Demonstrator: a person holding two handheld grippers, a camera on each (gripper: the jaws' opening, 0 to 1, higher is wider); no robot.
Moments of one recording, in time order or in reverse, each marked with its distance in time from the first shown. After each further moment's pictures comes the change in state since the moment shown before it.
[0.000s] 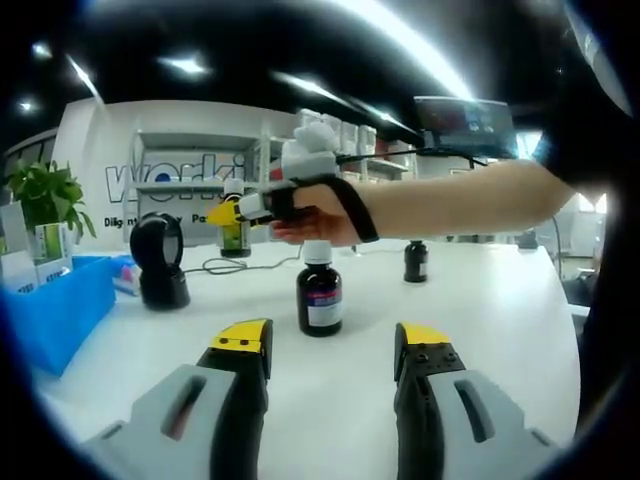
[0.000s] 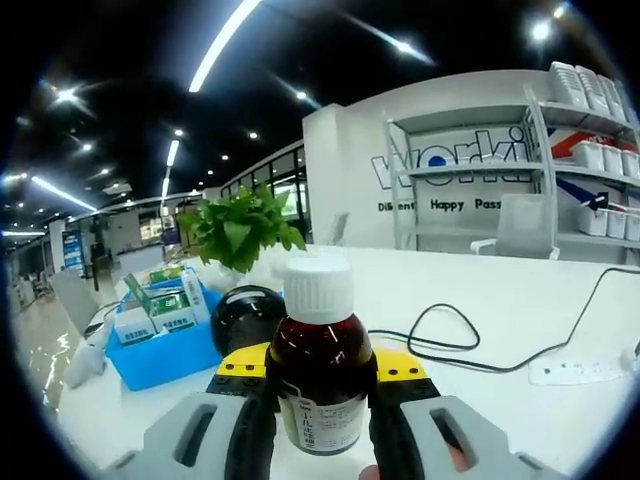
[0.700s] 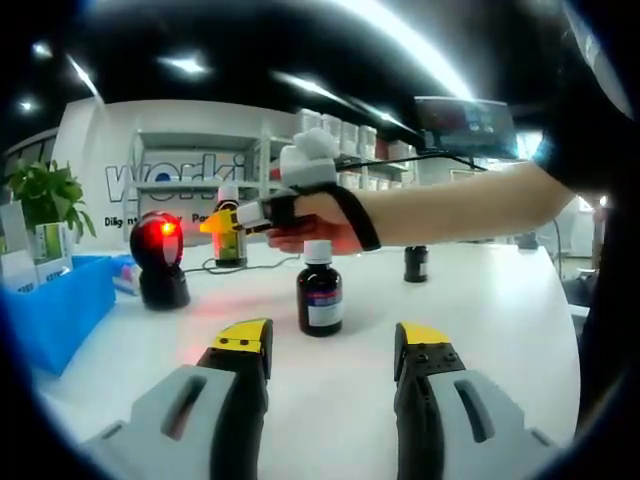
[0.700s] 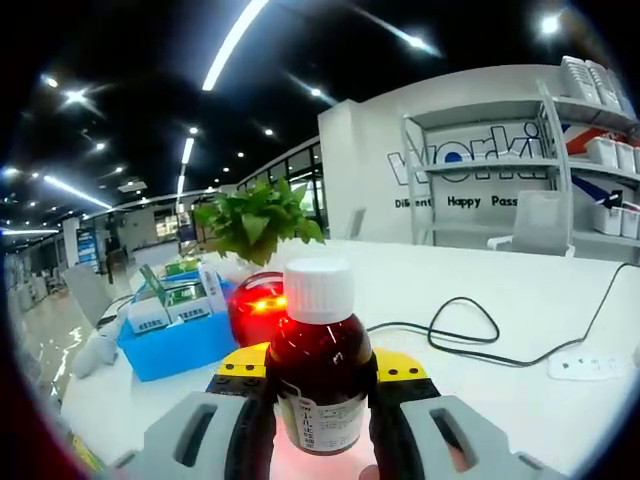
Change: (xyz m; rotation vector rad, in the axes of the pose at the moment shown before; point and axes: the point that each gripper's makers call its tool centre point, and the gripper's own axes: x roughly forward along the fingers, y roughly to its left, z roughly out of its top) left arm 0.000 0.000 0.000 -0.002 0.001 -0.001; right arm 0.003 0.014 -0.011 -0.005 0.010 0.076
